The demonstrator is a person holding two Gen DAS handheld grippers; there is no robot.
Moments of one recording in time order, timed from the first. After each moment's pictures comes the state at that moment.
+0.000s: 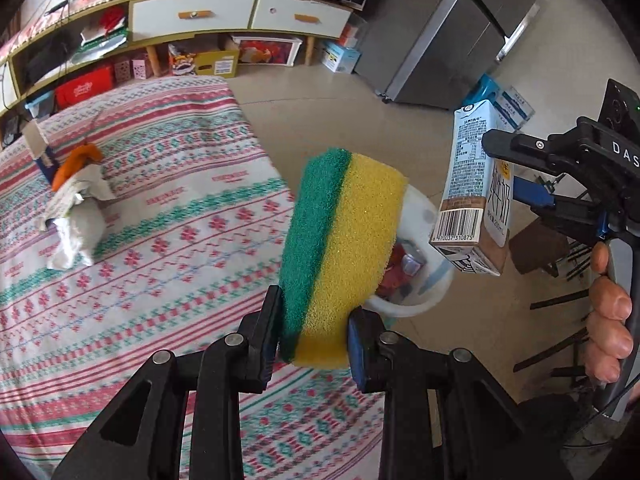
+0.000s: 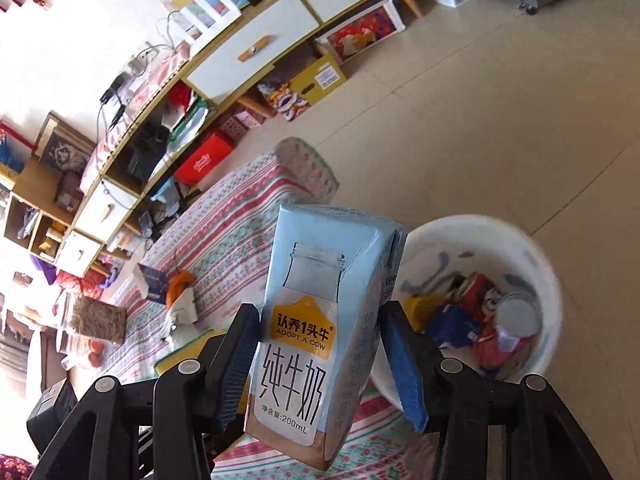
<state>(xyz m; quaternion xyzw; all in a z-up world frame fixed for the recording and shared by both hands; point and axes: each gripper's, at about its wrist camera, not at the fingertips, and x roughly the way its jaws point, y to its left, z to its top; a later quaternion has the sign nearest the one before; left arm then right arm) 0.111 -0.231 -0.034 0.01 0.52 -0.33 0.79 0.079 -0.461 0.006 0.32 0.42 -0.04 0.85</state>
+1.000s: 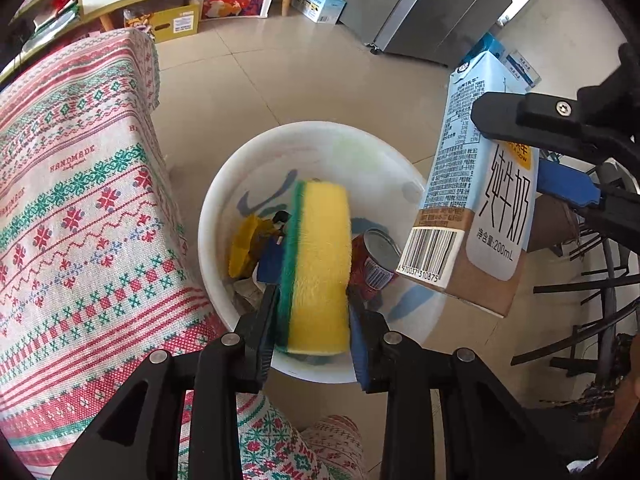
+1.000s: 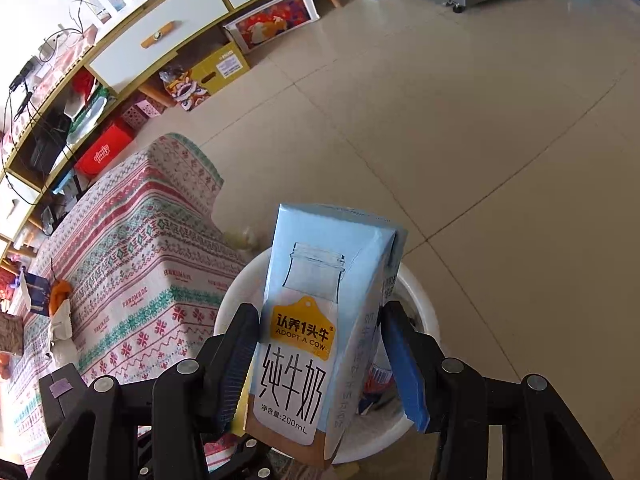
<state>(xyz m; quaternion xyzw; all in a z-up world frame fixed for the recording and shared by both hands) 0.128 -0.363 -0.102 0.04 0.58 -0.32 0.75 0.095 -0.514 -0.032 0.26 0.49 -0.14 0.82</state>
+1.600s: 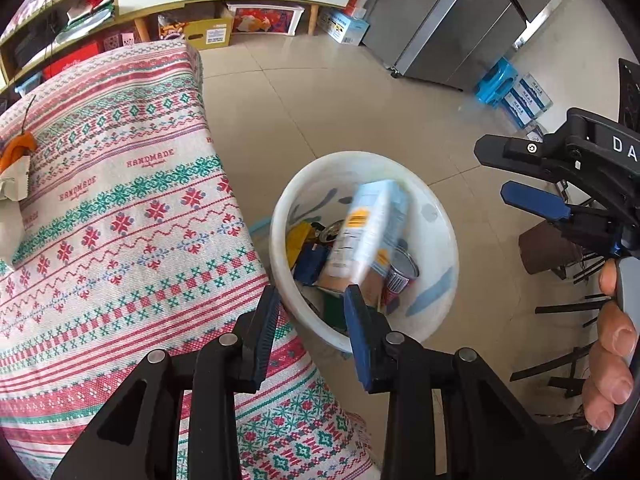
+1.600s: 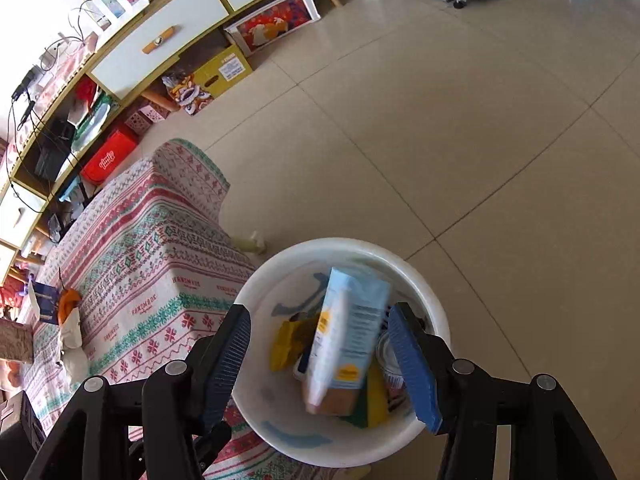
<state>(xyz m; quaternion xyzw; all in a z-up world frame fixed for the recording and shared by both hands) 0.125 -0.309 -0.073 0.02 0.56 -0.29 0.77 0.098 -0.513 -0.029 0.27 0.48 -0.14 0.82</state>
